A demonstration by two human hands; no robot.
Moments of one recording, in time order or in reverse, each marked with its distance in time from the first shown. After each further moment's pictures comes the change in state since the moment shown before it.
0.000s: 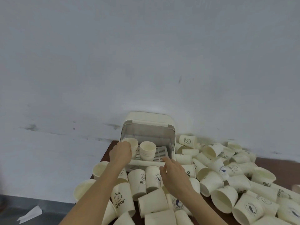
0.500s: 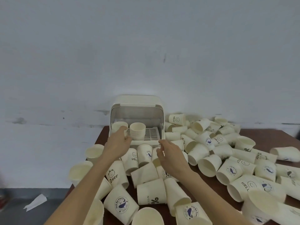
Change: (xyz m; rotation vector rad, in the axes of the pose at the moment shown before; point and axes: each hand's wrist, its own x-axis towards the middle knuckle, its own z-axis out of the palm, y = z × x) left_hand -0.062 0.018 -0.018 -0.304 -0.111 0.090; right_hand -0.037 0.007 -0.024 0.074 -0.007 0.070
